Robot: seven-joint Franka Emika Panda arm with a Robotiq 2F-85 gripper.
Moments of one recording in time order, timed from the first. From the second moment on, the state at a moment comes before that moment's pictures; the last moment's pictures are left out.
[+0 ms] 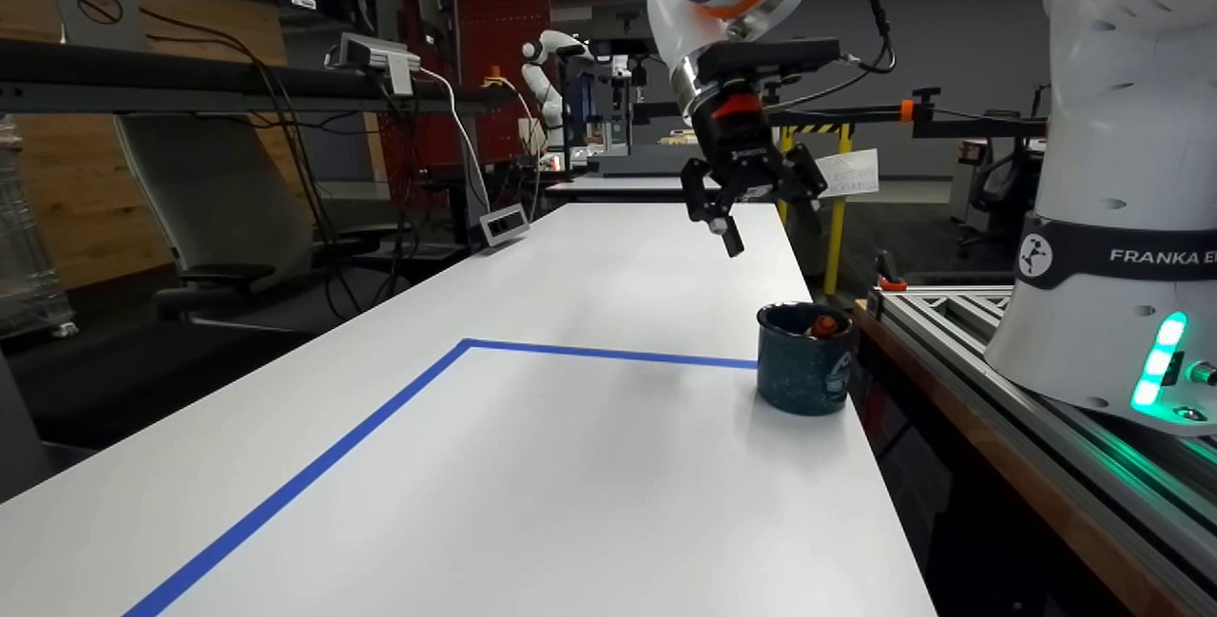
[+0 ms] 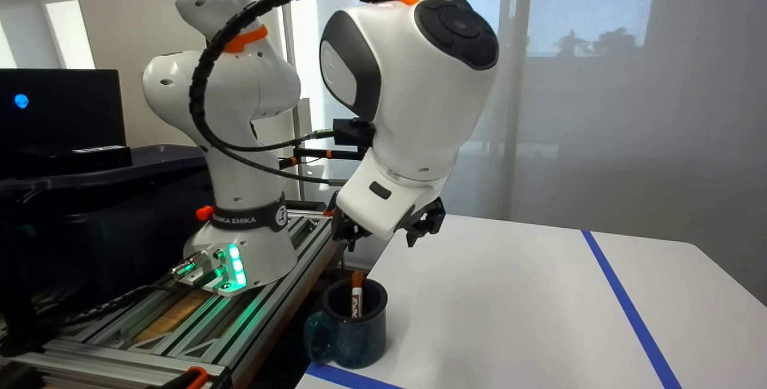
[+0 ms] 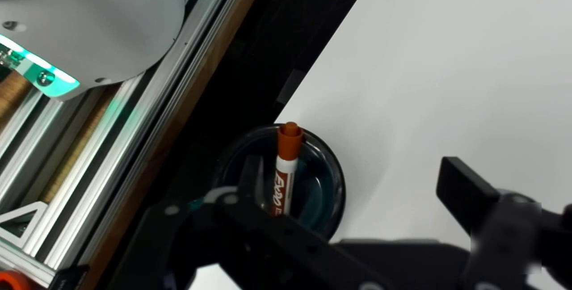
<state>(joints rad) -0.27 -0.15 -0.23 -2.73 0.29 2.04 0.45</state>
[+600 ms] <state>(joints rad) -0.31 -0.10 -0.28 -2.75 0.37 2.05 0.45</state>
